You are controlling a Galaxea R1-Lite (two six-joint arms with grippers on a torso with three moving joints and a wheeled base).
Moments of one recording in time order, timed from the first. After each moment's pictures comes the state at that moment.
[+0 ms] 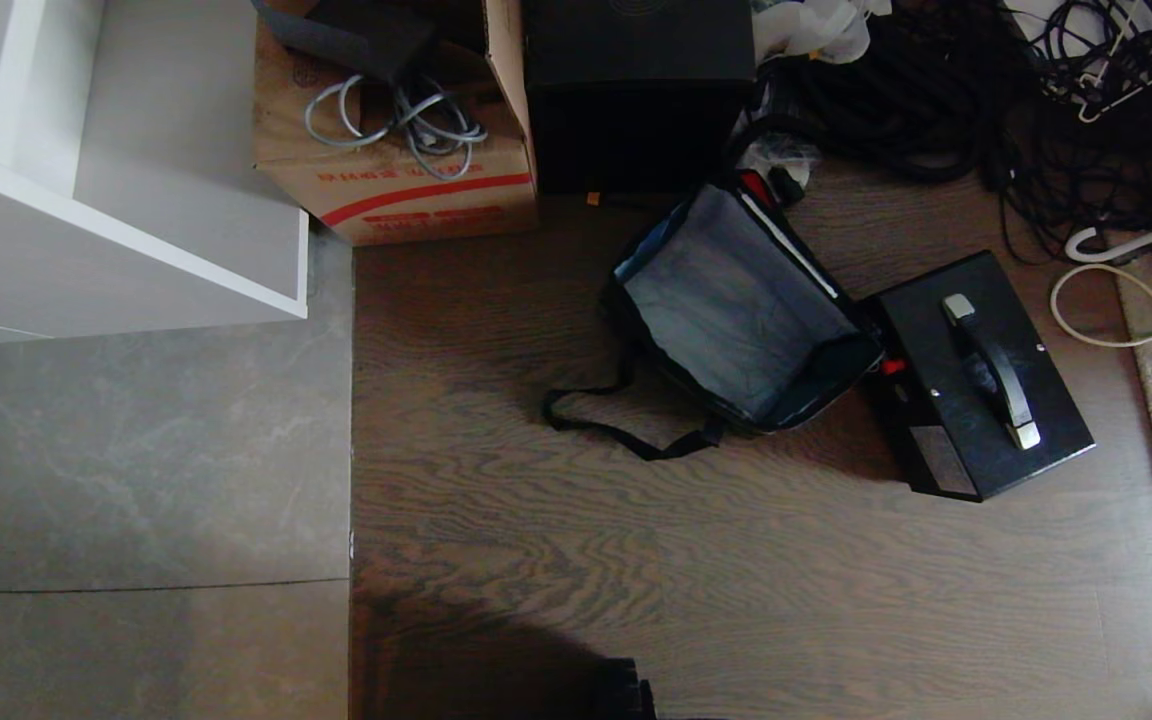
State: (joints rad) left arm 0.00 0.00 -0.01 0.00 0.01 -0.01; right arm 0.00 0.00 0.00 0.00 0.00 0.04
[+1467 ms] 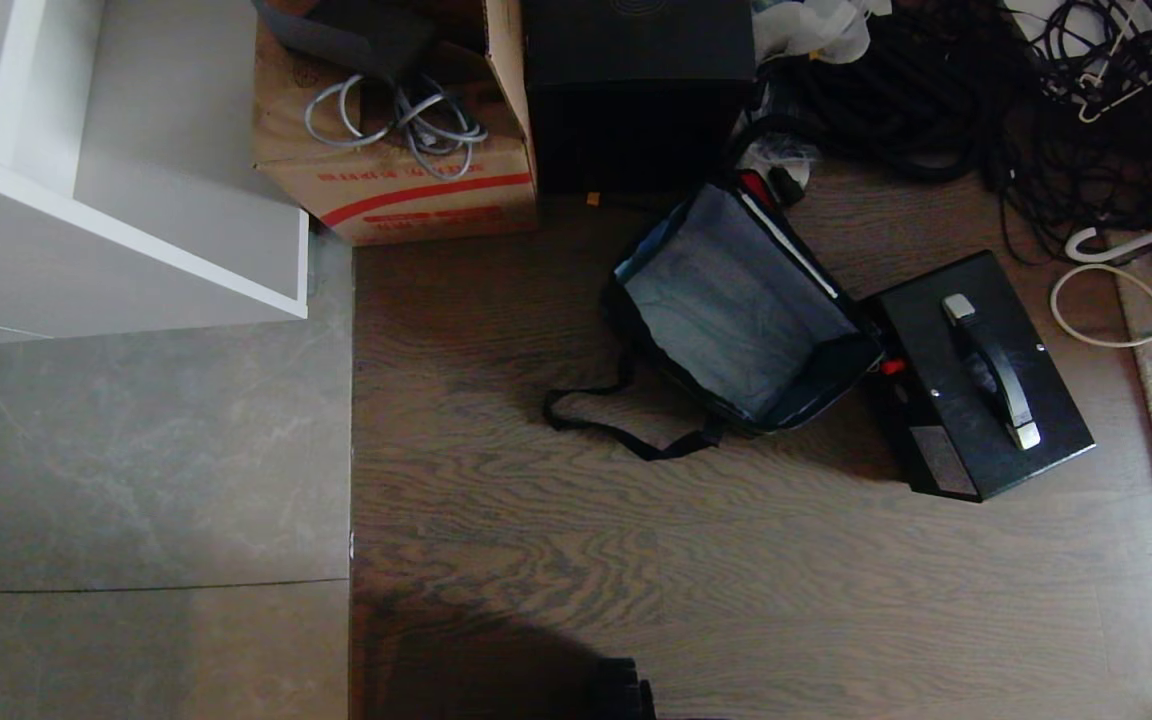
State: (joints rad) left arm 0.00 0.00 -0.01 0.00 0.01 -0.01; right arm 0.00 0.00 0.00 -0.01 0.00 0.05
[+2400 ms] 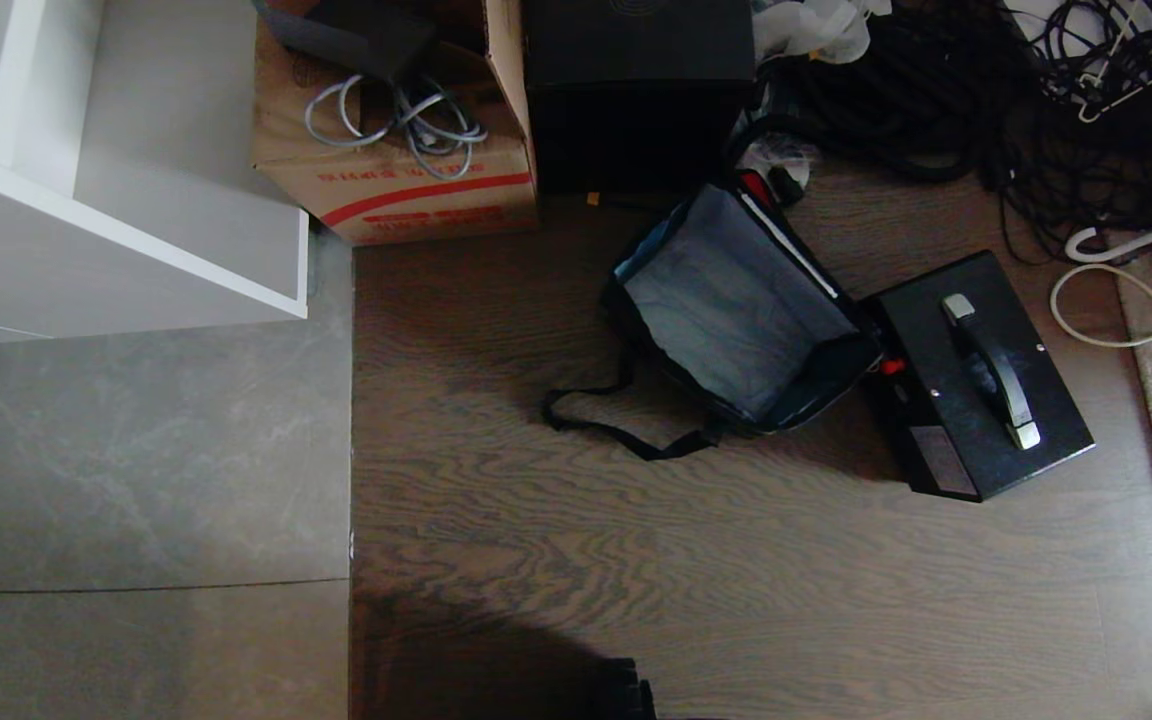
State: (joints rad) left arm 0.00 0.00 -0.01 0.00 0.01 -0.01; right arm 0.00 0.00 0.00 -0.01 0.00 0.05
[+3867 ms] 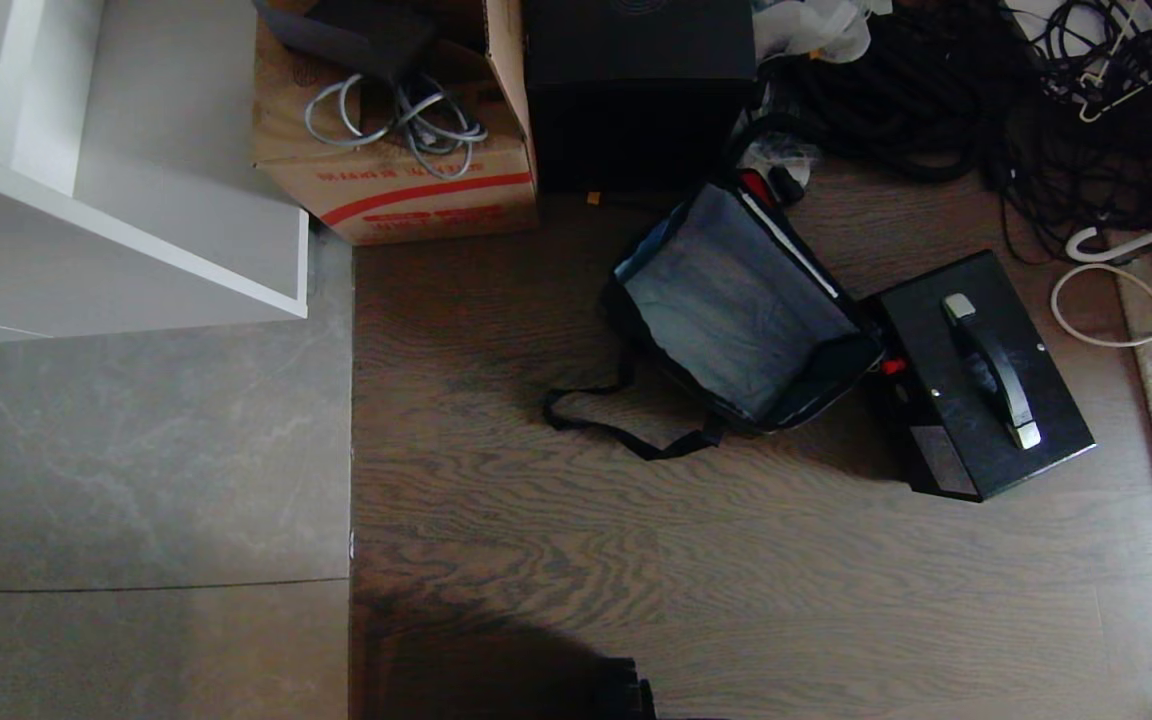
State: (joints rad) left arm 0.00 0.00 -0.01 0.00 0.01 -0.01; right arm 0.06 0.77 -0.82 0.43 0.05 0.35
